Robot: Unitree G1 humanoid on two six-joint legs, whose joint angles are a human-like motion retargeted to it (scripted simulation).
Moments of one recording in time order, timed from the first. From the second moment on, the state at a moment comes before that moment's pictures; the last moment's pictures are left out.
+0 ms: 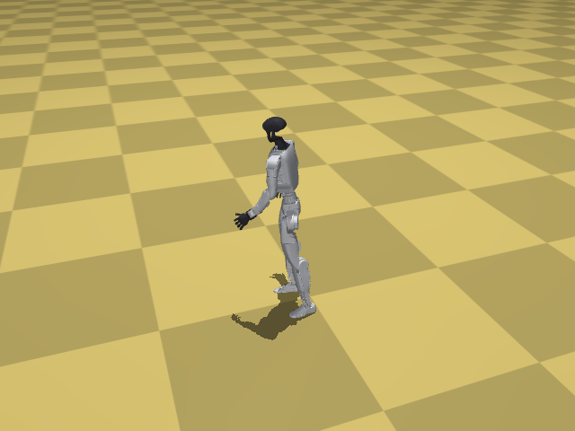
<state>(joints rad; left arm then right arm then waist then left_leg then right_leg) -0.16 0.33 -0.33 0.88 -0.14 -0.20 0.10 -0.07 -0.45 0.27 1.06 0.11 -0.03 -0.15 -0.27 -0.01 0.02 0.08 0.23 0.61 -0.04 -0.16 -0.20 -0.12 0.12 0.09 -0.06 0.06 0.26</state>
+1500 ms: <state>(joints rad) -0.04 0.34 -0.25 0.97 -0.23 -0.17 0.25 -0.11 -0.37 0.41 0.98 0.10 -0.02 -0.19 0.00 -0.06 0.10 0.01 0.04 0.49 0.00 -0.18 -0.12 -0.15 -0.17 -0.12 0.09 -0.04 0.23</state>
